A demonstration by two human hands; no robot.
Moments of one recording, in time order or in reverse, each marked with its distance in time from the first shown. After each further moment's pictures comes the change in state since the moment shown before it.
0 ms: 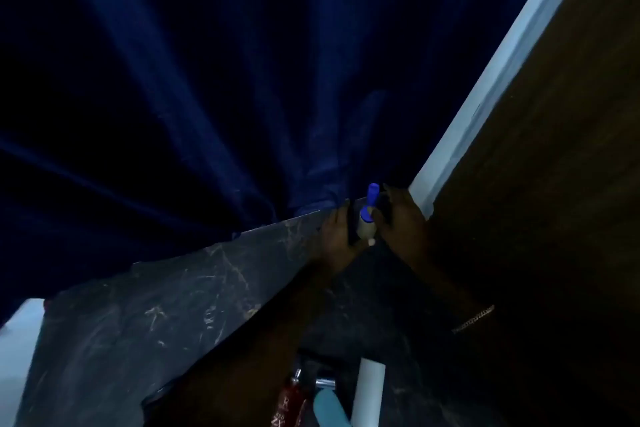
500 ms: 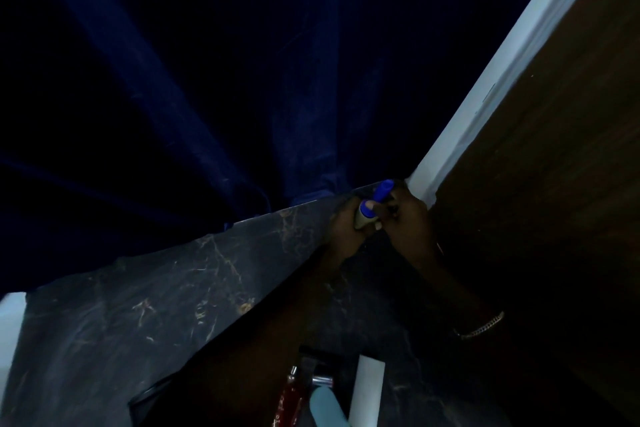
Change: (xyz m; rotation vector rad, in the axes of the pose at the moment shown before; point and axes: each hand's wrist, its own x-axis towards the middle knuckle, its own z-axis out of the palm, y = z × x) left_hand 0.024 0.002 0.022 -0.334 -0.021 -0.088; right_hand -0.008 0.001 0.001 0.221 0.008 0.085
